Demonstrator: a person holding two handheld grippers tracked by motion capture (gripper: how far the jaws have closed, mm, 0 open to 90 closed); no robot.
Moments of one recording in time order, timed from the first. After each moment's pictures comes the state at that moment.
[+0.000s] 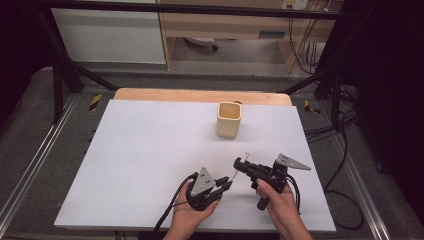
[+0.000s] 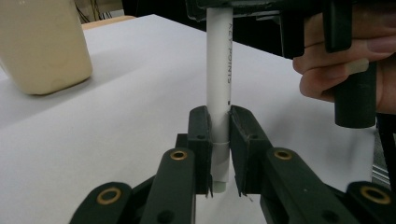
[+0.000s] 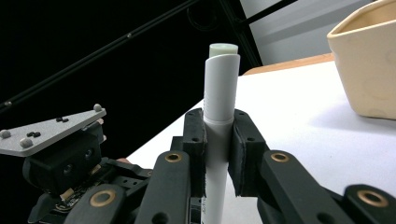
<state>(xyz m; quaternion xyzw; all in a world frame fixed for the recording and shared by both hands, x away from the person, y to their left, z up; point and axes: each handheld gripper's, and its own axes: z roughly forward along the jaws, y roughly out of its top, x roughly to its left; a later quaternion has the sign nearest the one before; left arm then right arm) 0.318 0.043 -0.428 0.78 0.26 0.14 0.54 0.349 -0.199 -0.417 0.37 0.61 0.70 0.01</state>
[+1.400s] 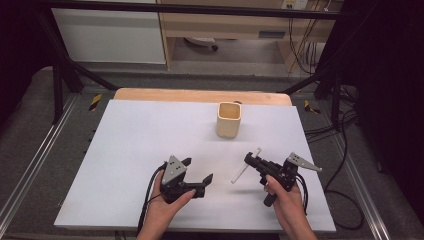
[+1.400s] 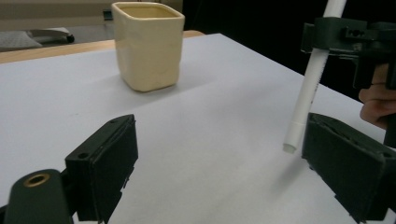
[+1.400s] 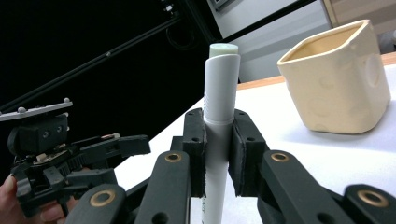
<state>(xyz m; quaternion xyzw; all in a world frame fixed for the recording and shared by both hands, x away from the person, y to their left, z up) 0.326 0.108 -0.398 0.73 0.37 0.19 0.55 0.353 -0.223 -0.416 0.40 0.58 0.70 0.05</state>
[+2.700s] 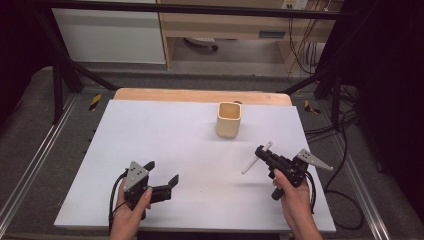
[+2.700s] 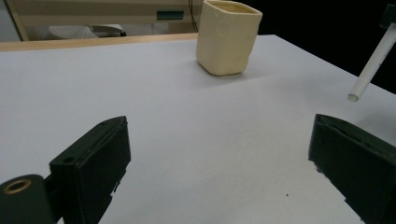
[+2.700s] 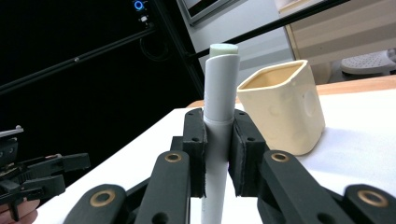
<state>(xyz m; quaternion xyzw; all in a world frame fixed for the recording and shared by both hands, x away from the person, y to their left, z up) 0.311 0.184 -0.407 0.70 0.43 0.23 0.52 0.358 -0.242 -0.403 0.42 0.58 0.69 0.13</state>
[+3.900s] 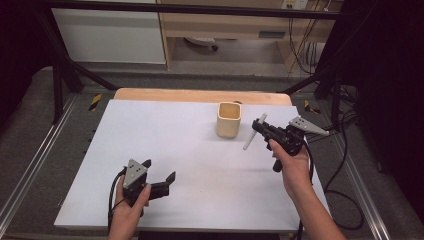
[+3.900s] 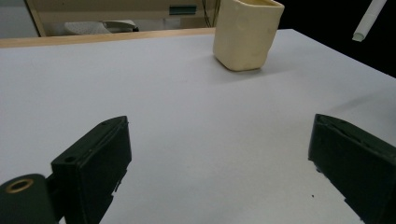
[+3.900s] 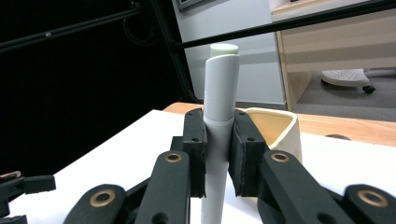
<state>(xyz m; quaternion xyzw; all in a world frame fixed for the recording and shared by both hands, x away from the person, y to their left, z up) 0.318 0.188 -0.410 0.70 0.44 0.24 0.51 0.414 -0.228 -0.340 0.40 0.63 0.64 0.17</state>
